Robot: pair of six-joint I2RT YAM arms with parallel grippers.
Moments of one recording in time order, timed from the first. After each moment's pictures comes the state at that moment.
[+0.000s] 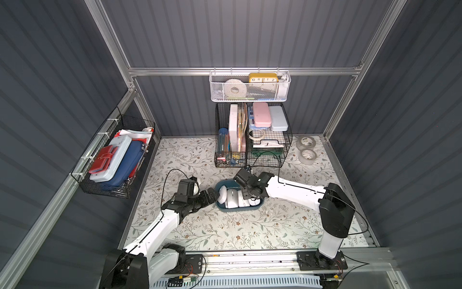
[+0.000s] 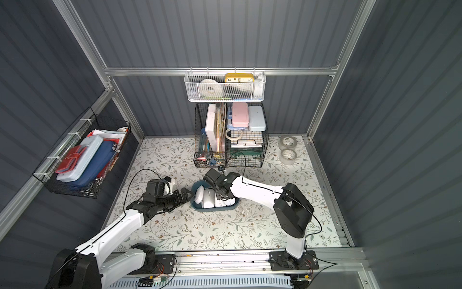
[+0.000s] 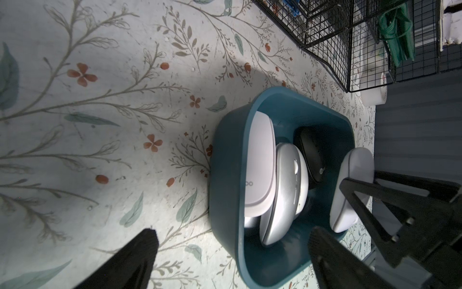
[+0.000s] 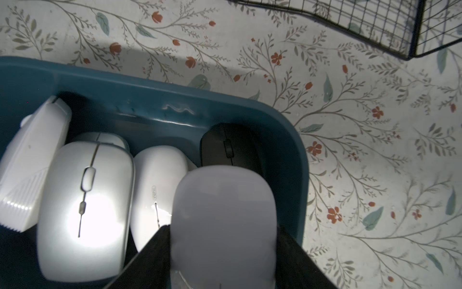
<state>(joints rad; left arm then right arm) -0.26 1.07 0.51 -0.30 0.41 -0.61 0.92 1.80 1.36 -0.79 0.39 0.63</state>
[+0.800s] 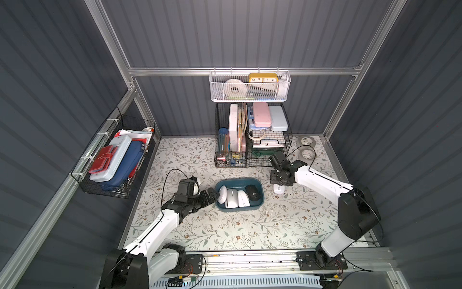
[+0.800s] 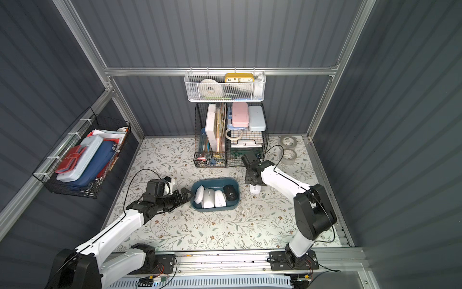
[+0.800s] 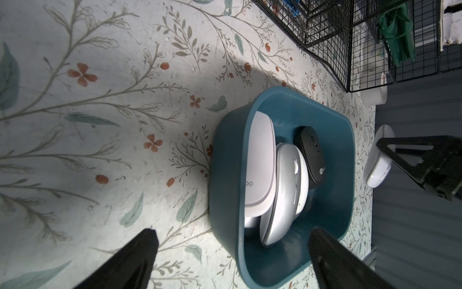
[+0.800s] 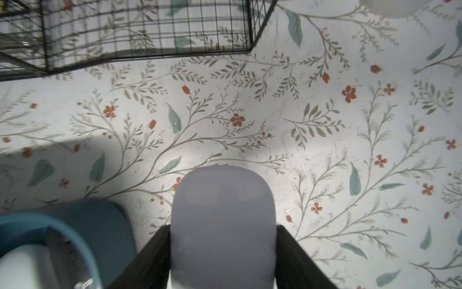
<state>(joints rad) -0.26 1.07 0.51 -0.30 0.41 -0.61 0.48 1.70 1.19 -0.73 0.27 0.59</state>
